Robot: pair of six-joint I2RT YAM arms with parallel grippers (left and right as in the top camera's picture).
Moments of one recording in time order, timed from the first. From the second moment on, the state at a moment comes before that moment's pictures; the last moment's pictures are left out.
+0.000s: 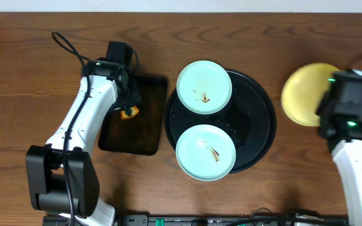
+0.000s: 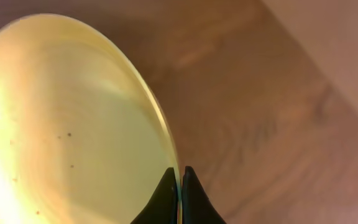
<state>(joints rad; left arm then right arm) -0.14 1.73 1.35 -1.02 -0.09 -0.45 -0.18 1.24 0.94 -0.58 0.50 0.24</state>
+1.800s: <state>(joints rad) -0.14 1.73 1.35 -1.02 -0.08 -0.45 0.27 1.38 0.71 -0.67 -0.40 0.41</state>
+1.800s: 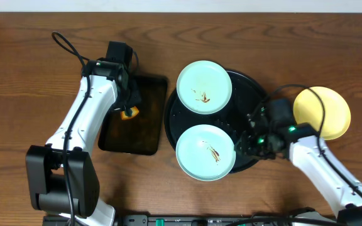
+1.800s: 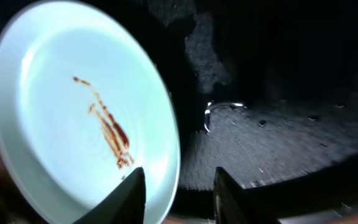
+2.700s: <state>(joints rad) -0.14 1.73 1.35 -1.02 0.17 -0.38 0.35 1.39 0.58 -0.46 -0.29 0.52</state>
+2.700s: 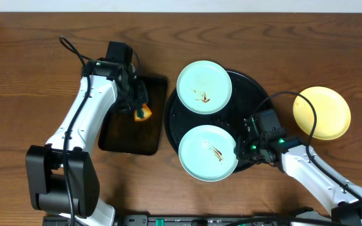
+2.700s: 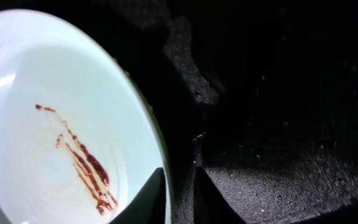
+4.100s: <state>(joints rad) -0.71 1.90 1.33 -0.77 0.57 -0.58 0.35 1.39 0.58 -0.43 -0.20 0.55</state>
